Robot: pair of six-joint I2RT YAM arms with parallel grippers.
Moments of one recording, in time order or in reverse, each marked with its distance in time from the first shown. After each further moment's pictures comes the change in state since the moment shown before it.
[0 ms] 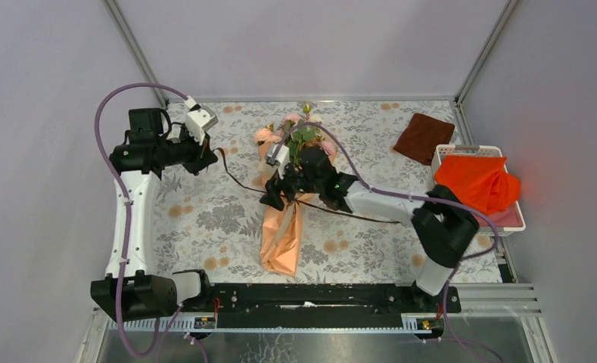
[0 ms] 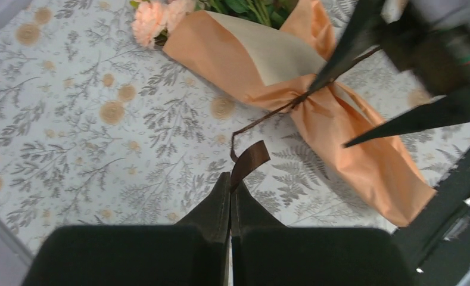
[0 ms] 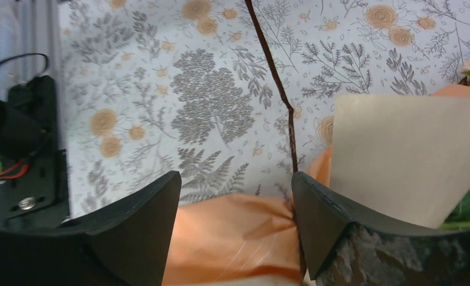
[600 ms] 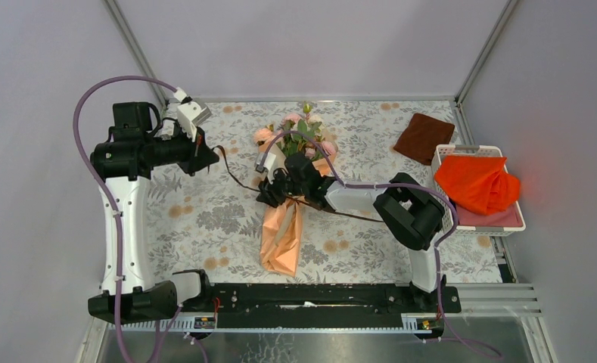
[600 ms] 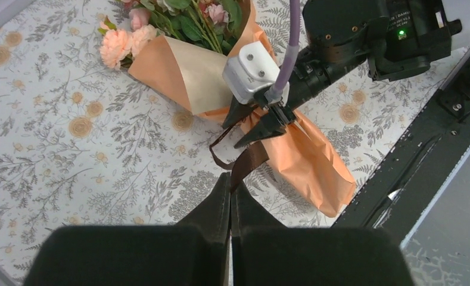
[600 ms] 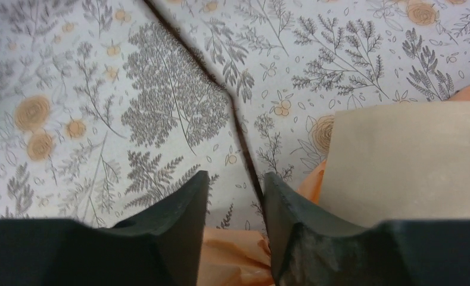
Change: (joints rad) left arm -0.001 -0.011 0.227 -0.250 0.116 -0.068; right arm 0.013 0.307 0.115 0.117 0.011 -0.097
